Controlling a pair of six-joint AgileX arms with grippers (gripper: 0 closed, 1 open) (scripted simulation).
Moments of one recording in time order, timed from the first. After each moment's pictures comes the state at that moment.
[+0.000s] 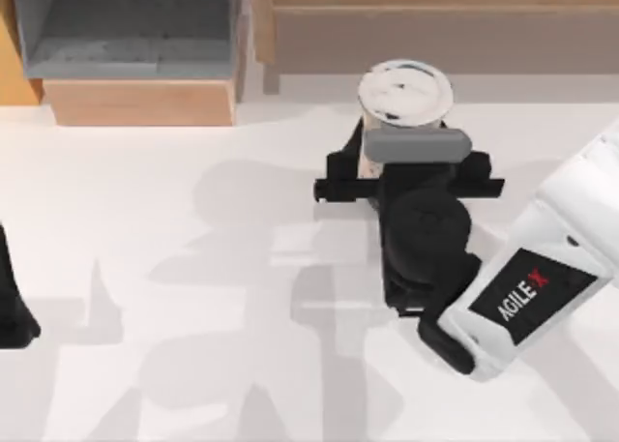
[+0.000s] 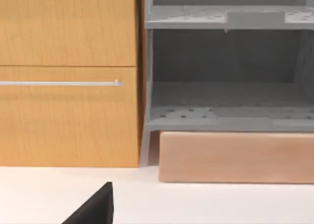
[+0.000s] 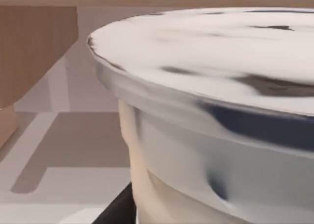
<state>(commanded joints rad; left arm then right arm) 0.00 0.00 0.00 0.00 0.00 0.00 0.73 2.27 0.88 1.38 0.77 0.00</state>
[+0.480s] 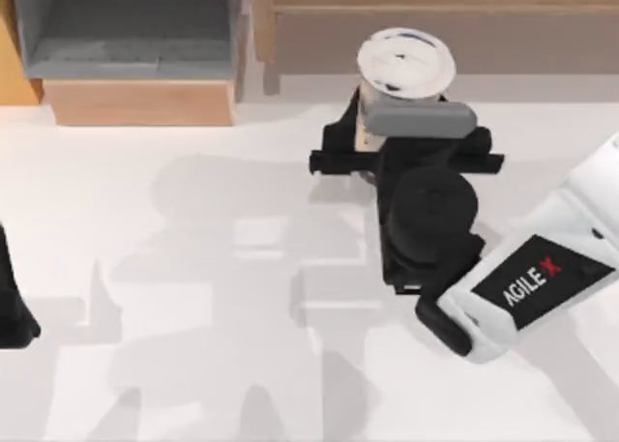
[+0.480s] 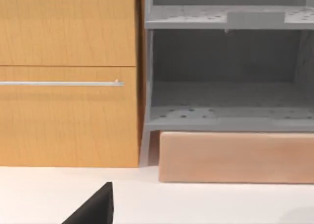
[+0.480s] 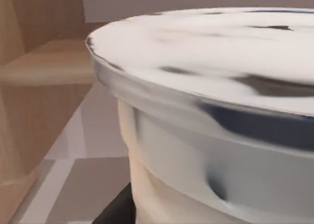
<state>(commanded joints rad) 0.00 0.00 0.00 0.00 0.00 0.00 0.71 2.23 0.92 1.39 0.74 0.01</state>
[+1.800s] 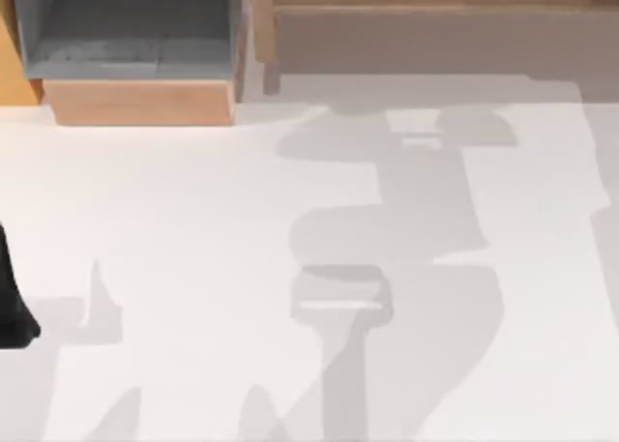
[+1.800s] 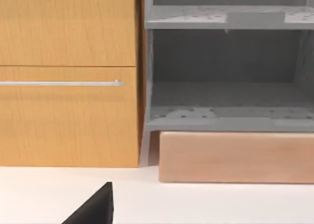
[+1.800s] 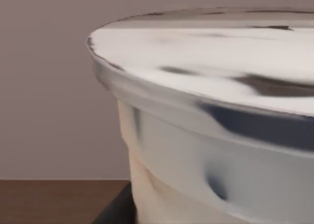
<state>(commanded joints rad) 0.00 0.00 0.00 0.00 0.00 0.00 -0.10 1.90 1.18 0.81 -0.06 0.01</state>
